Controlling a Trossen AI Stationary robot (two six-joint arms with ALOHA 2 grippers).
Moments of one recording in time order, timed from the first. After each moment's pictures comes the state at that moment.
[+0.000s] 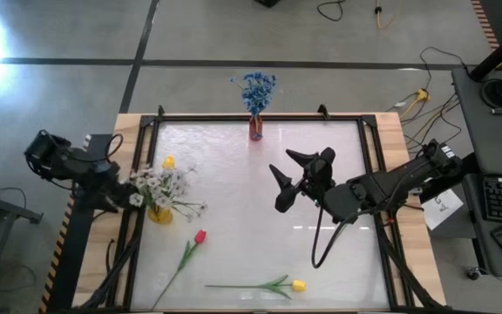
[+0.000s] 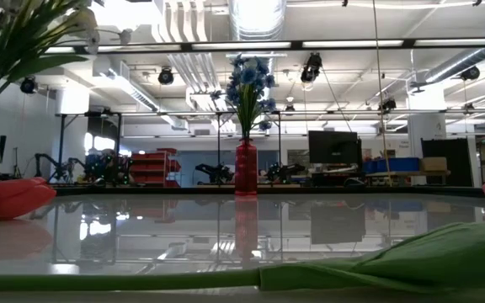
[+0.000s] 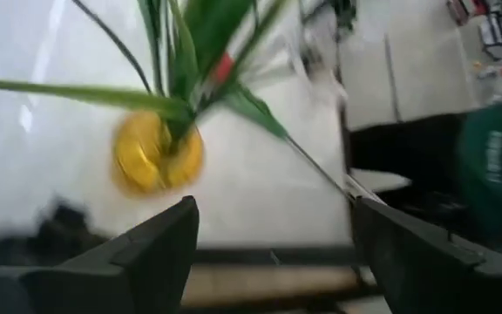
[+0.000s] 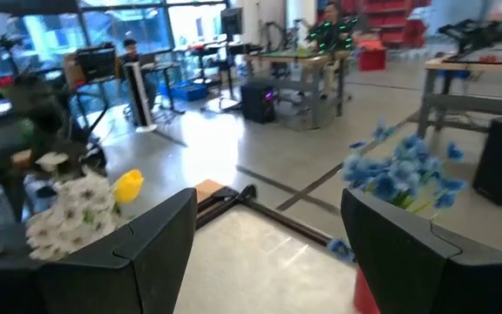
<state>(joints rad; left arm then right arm) -0.35 0.18 0.94 -1.52 0.23 -0.65 0.43 1.49 1.50 -0.20 1.18 0.29</state>
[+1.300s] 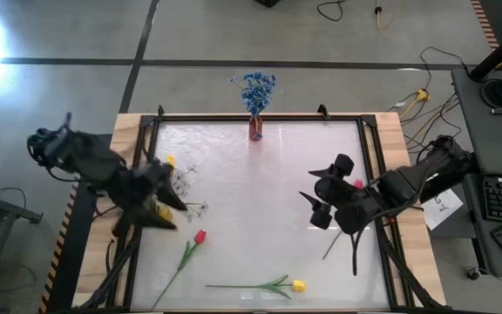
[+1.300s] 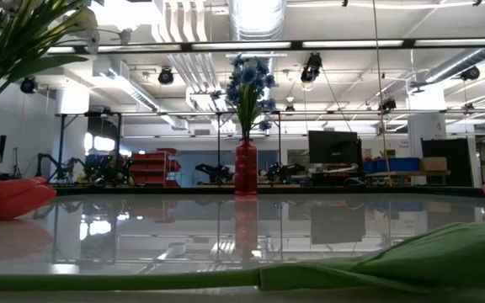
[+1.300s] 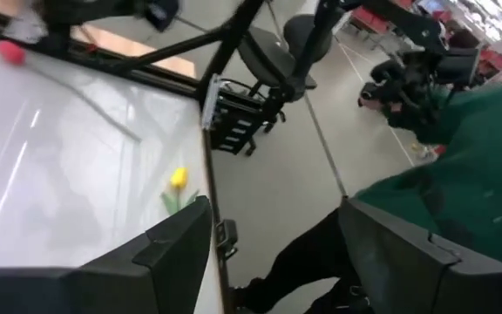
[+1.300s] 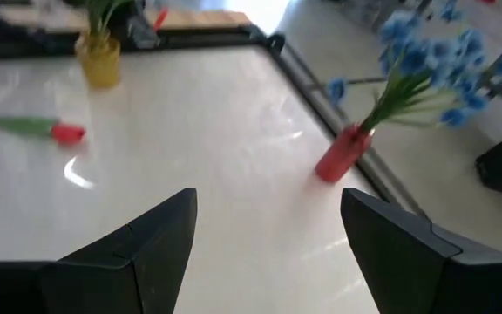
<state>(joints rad) -0.47 1.17 1.70 -0.92 0.03 -0.60 0.52 1.37 1.50 -1.05 0.87 0.54</state>
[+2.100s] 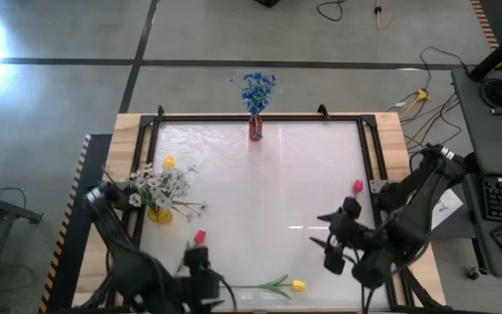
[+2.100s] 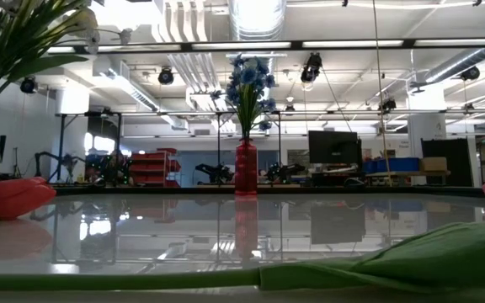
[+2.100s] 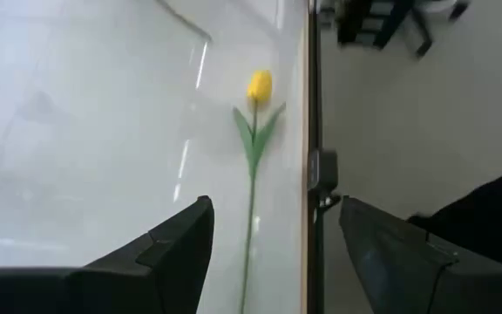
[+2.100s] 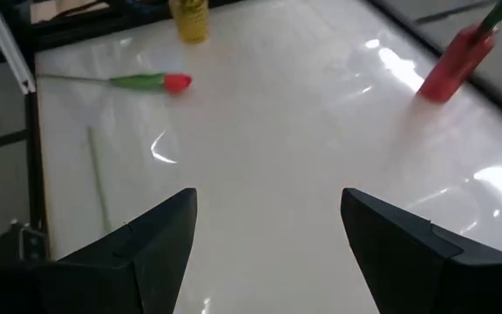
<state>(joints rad) -0.85 1.92 2.10 -1.20 -0.51 -0.82 0.83 1.49 1.50 -1.16 0.83 1.07</state>
